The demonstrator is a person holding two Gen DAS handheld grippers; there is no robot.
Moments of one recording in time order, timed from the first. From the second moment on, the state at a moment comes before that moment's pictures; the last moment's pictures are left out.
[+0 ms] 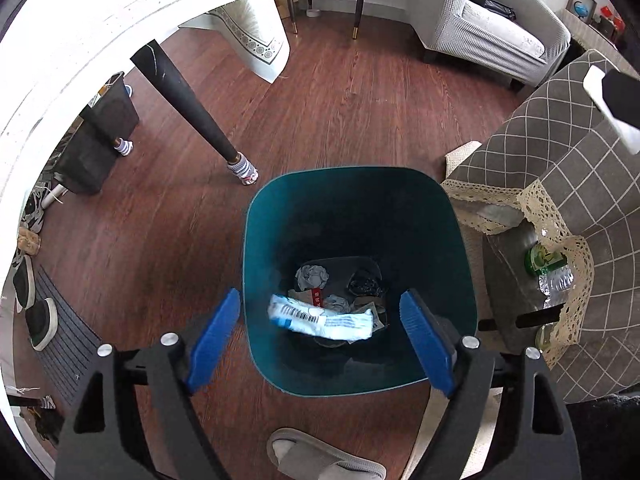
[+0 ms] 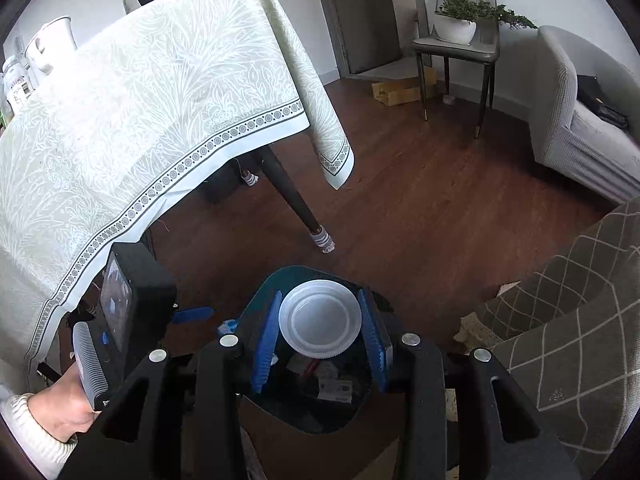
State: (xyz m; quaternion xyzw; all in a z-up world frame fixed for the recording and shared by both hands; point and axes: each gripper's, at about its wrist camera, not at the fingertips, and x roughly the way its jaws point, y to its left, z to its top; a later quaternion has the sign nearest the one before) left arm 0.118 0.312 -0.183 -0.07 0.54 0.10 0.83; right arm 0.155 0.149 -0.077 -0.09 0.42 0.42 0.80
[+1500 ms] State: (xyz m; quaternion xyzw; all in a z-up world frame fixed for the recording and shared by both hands) left arm 0.056 0.273 0.031 -0.07 0.32 0.13 0.94; right arm 0.113 0.150 -0.113 -0.16 0.43 0.42 0.79
